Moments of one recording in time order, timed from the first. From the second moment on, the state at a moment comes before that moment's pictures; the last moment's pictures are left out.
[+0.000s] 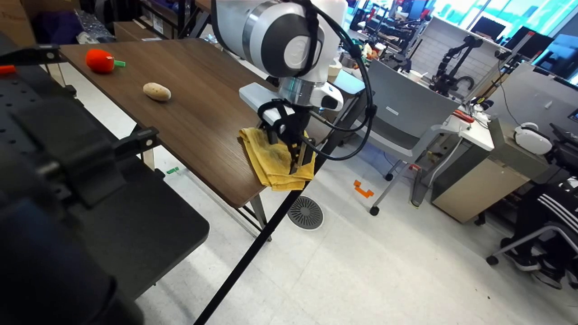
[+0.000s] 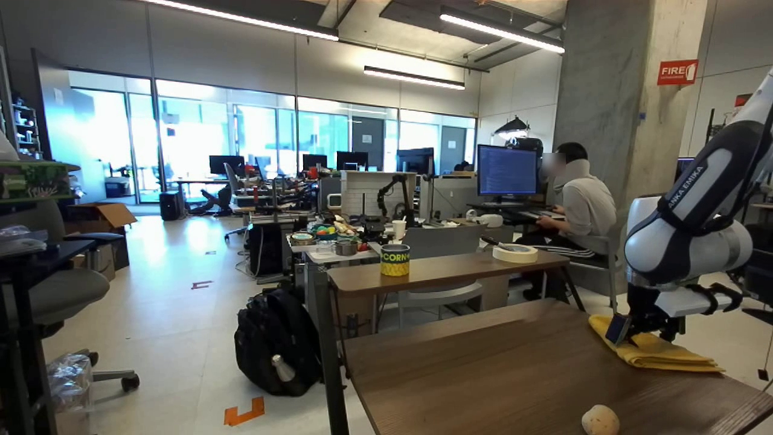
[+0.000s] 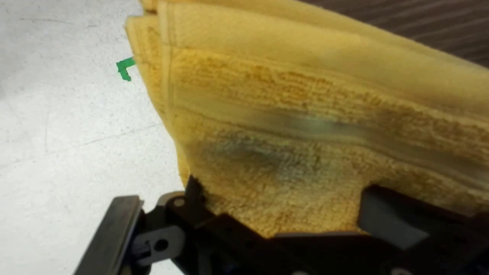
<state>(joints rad) -0.16 1.00 -0.15 -1.67 -0.03 2.68 0.00</state>
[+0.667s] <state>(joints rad) 0.11 0.94 -0.36 -1.94 -0.12 3.07 0.07</state>
